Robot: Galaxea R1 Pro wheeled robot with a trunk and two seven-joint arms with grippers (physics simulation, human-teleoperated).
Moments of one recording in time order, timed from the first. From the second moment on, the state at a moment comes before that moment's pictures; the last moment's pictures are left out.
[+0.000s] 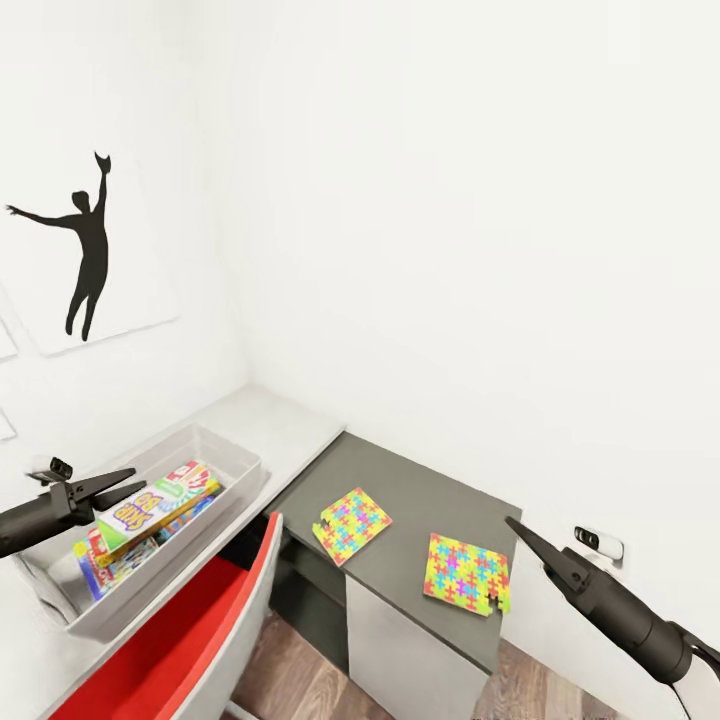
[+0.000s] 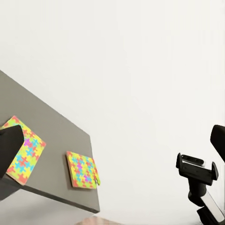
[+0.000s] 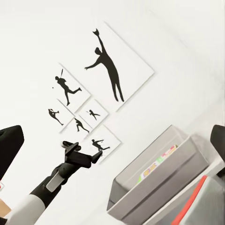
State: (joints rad) left arm -0.52 0.47 0.52 -1.02 0.18 0.96 -1.55; right arm -0.03 -0.21 -0.26 -1.56 -0.90 0.57 1.07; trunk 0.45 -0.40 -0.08
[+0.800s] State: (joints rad) left arm -0.52 0.46 0.52 -1.03 0.18 0.95 -1.55; right arm -0.03 -0.21 -0.26 -1.56 -0.90 0.58 1.07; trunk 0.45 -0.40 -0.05
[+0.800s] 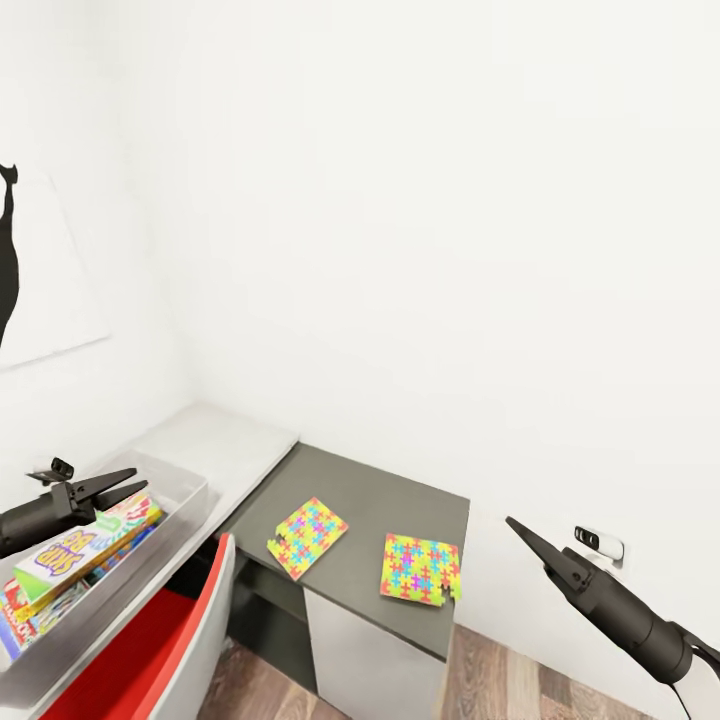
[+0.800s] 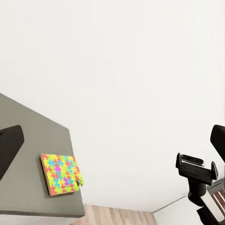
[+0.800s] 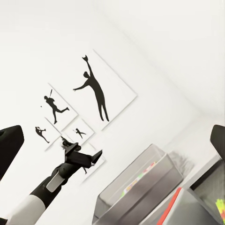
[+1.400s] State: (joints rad) left arm -0.52 0.46 0.52 -1.03 0.18 0.95 -1.55; right arm -0.03 -0.21 -0.26 -1.56 -0.90 0.58 1.07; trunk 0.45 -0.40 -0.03
